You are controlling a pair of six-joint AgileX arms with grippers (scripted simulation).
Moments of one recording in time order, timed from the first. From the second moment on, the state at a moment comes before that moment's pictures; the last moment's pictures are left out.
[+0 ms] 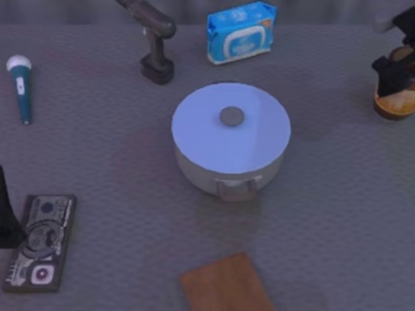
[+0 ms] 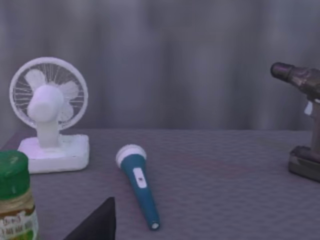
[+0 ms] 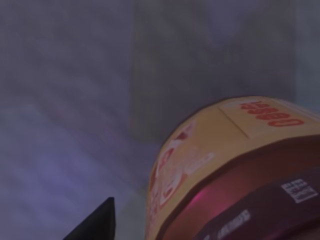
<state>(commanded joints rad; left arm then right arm) 0.00 0.00 0.00 0.00 0.00 0.00 -0.03 2.53 2.34 -1.21 -0.11 -0.64</state>
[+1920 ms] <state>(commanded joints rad) 0.00 0.00 0.00 0.00 0.00 0.00 -0.03 2.36 2.18 -1.23 -0.12 -0.63</state>
